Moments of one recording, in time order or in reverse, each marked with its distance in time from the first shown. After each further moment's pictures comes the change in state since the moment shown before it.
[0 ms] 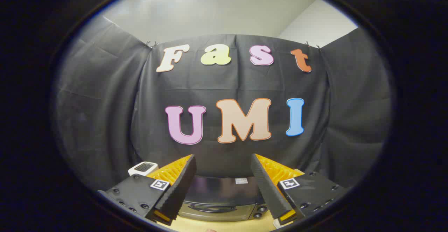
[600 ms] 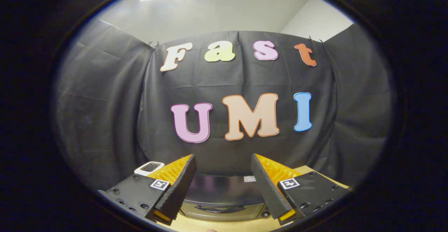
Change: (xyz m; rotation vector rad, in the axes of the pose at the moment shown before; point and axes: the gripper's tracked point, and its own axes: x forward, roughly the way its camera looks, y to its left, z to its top) arm 0.009 0.013 -0.014 0.051 0.016 0.050
